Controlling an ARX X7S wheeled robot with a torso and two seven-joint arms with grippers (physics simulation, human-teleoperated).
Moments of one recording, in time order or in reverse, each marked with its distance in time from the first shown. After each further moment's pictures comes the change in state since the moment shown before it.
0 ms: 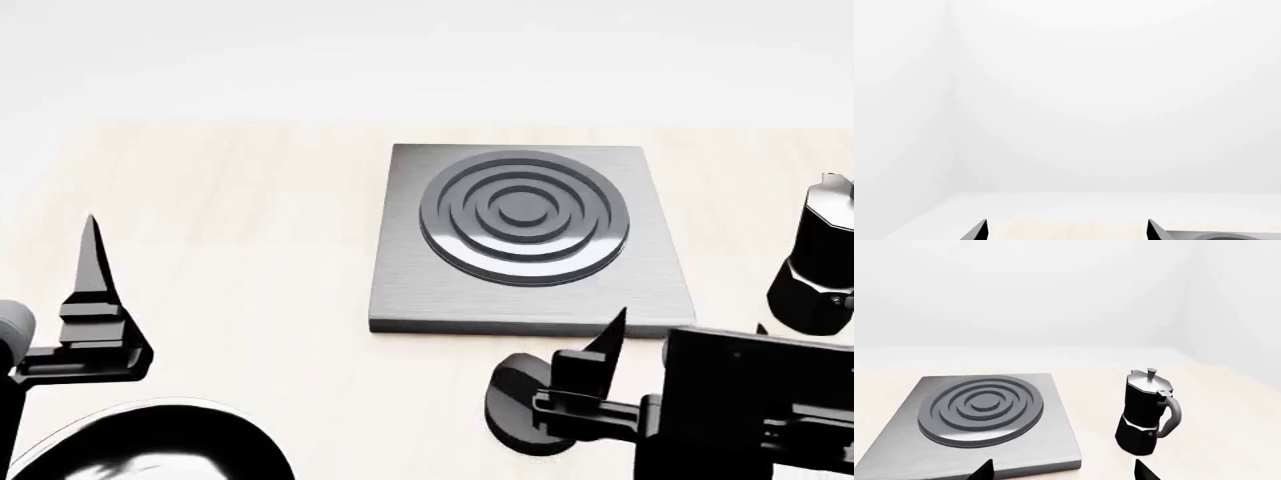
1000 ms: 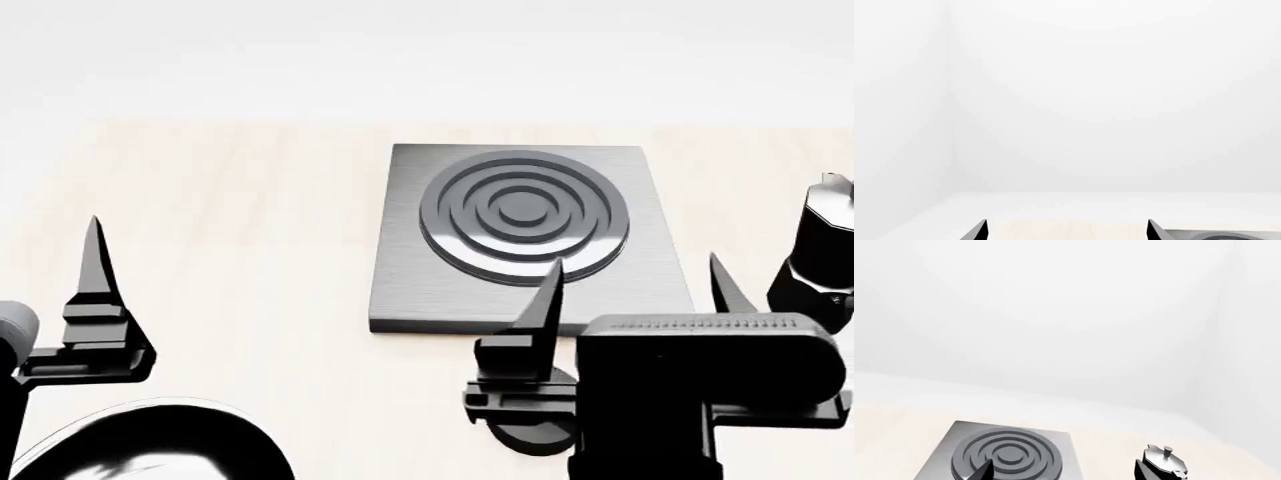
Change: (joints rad) left arm -0.004 -0.010 0.012 0.000 -0.012 0.001 -0.012; right arm 0.072 0.054 -0.158 -0.227 -0.044 0.070 0.050
